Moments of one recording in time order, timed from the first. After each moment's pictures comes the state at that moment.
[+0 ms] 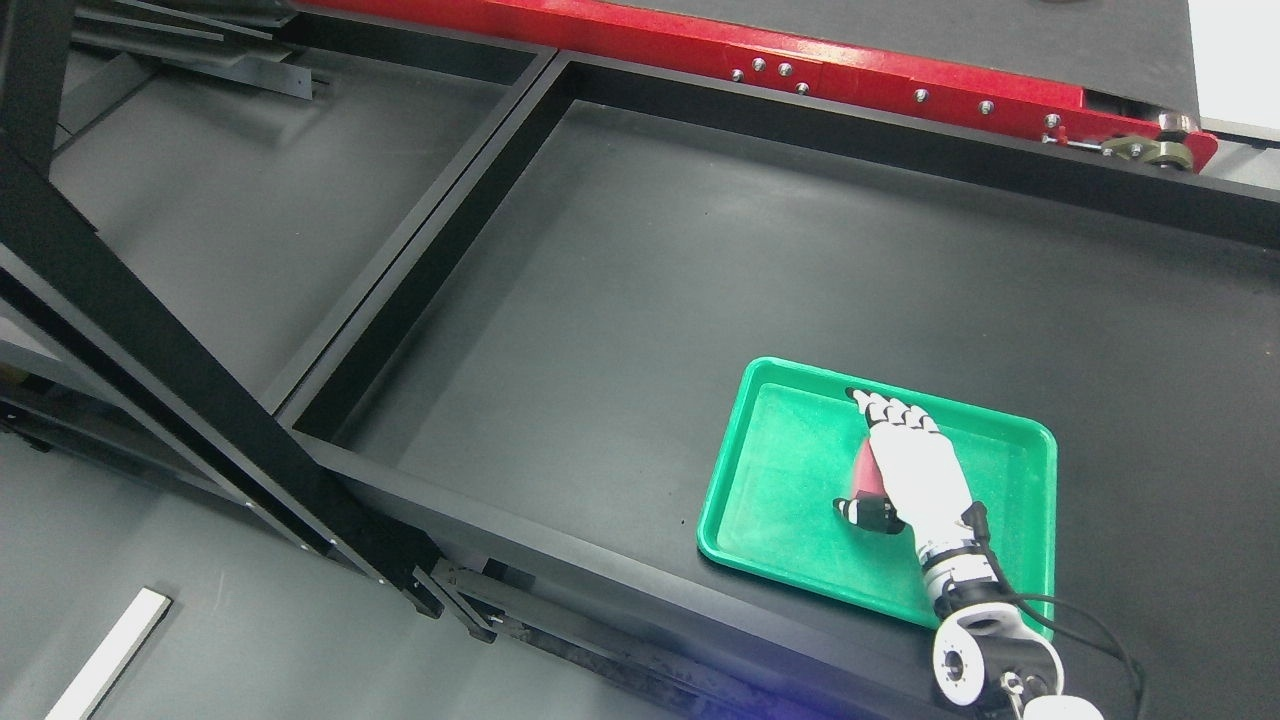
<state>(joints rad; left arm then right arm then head) 0.00 0.00 0.06 -0.08 0.00 -0.10 -0.08 0.08 -0.01 0.20 -1.61 1.18 0.03 0.11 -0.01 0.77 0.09</state>
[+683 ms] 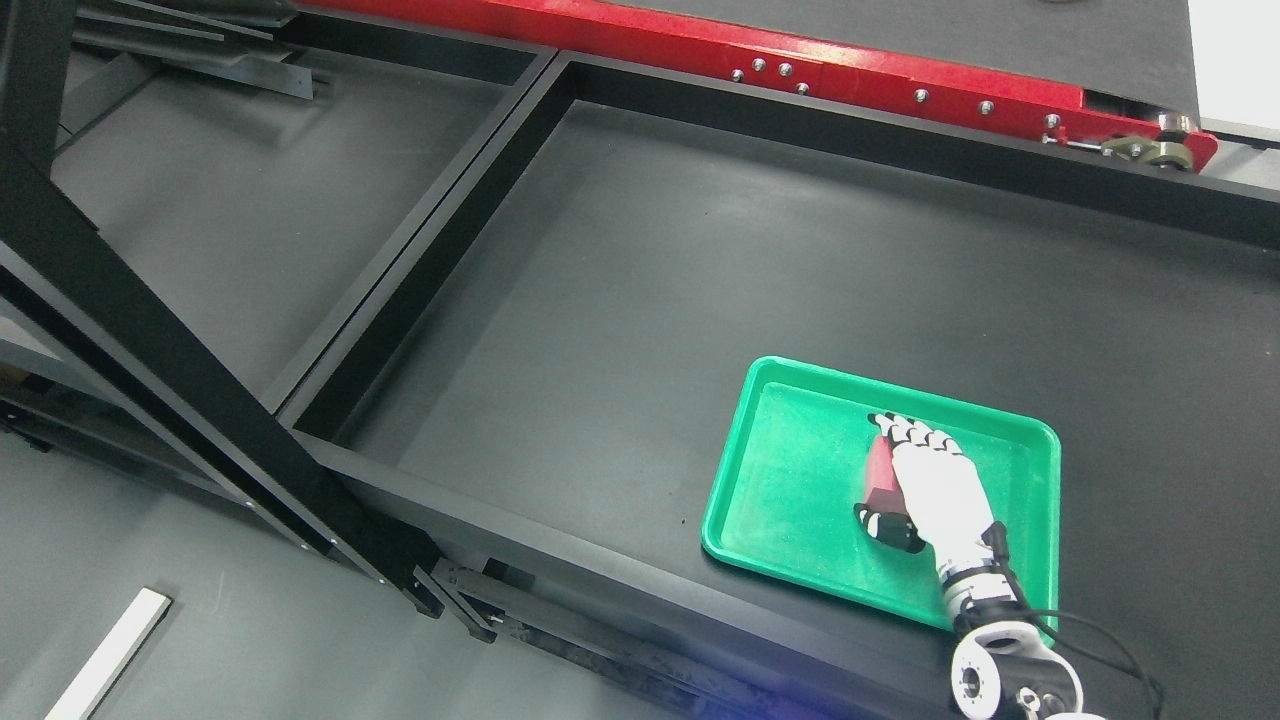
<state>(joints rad) 0.00 0.00 0.06 -0.08 0.00 -0.10 -0.08 0.10 -0.05 0.19 -1.59 1.17 0.06 0.11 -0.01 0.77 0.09</state>
